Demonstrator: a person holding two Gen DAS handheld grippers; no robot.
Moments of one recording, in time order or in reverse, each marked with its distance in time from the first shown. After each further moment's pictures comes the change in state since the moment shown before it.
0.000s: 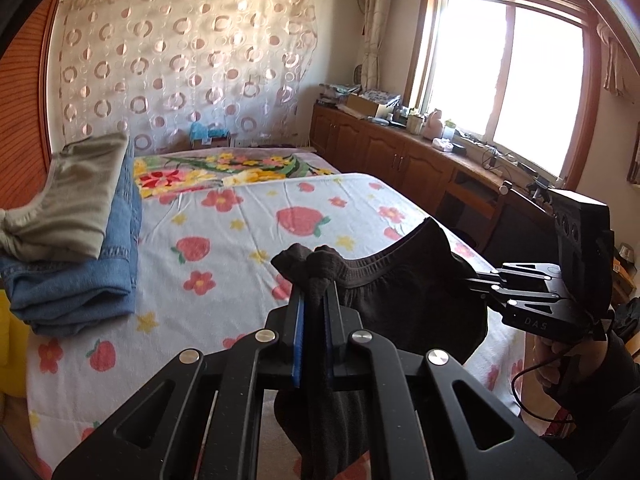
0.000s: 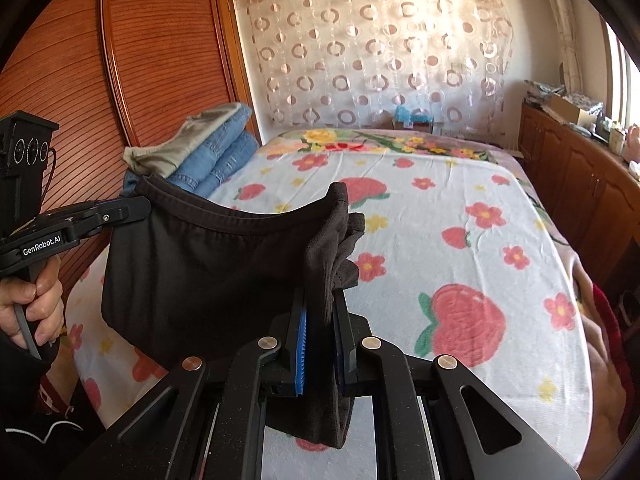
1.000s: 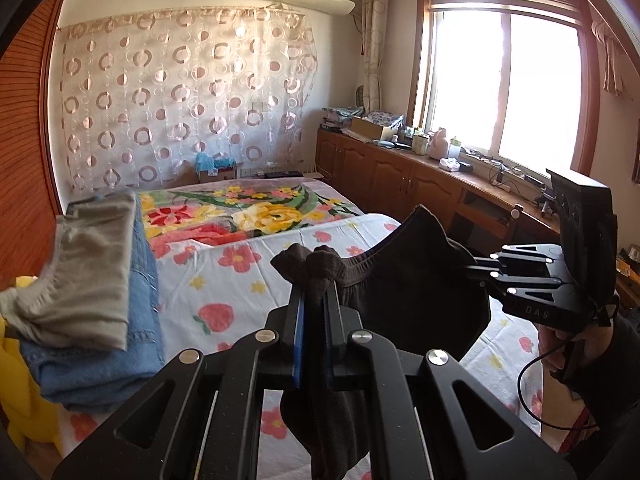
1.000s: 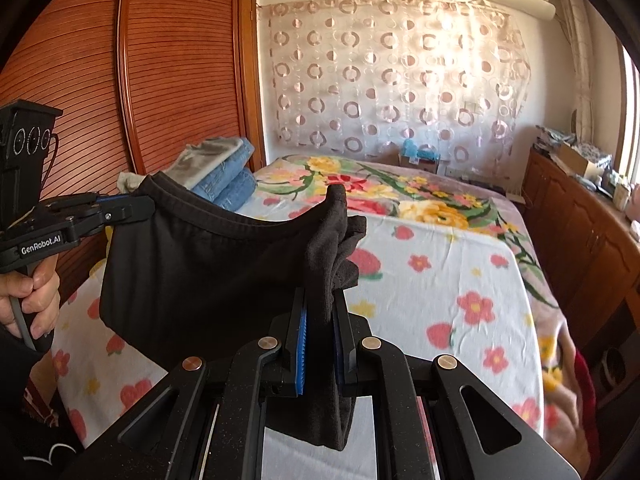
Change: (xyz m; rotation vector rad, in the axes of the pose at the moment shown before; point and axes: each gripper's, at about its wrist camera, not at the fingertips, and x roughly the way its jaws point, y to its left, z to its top) left arm 0.004 0.019 0.052 0.046 -0.082 0.038; right arm 0.021 0.000 0.052 -0.129 -0.065 -0.016
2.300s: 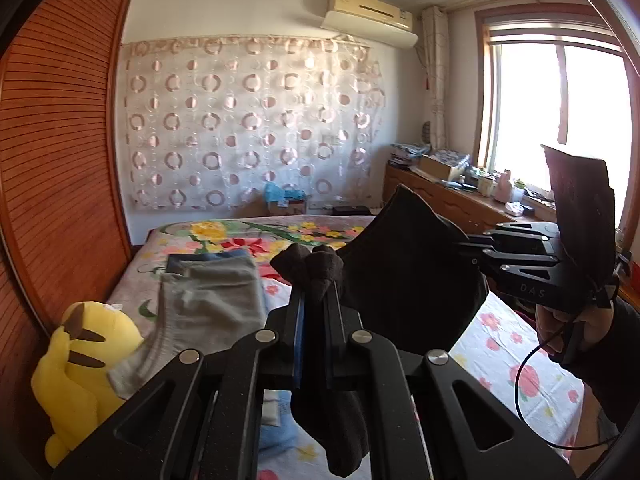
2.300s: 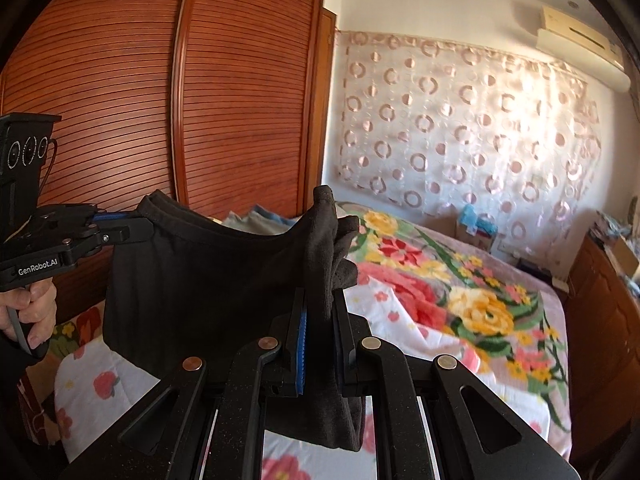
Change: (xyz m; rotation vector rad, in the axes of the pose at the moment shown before) left arm -0.029 0.097 0.049 -0.067 -0.111 0.227; right arm 0.100 -0.010 0.096 -0.211 -0.114 0.163
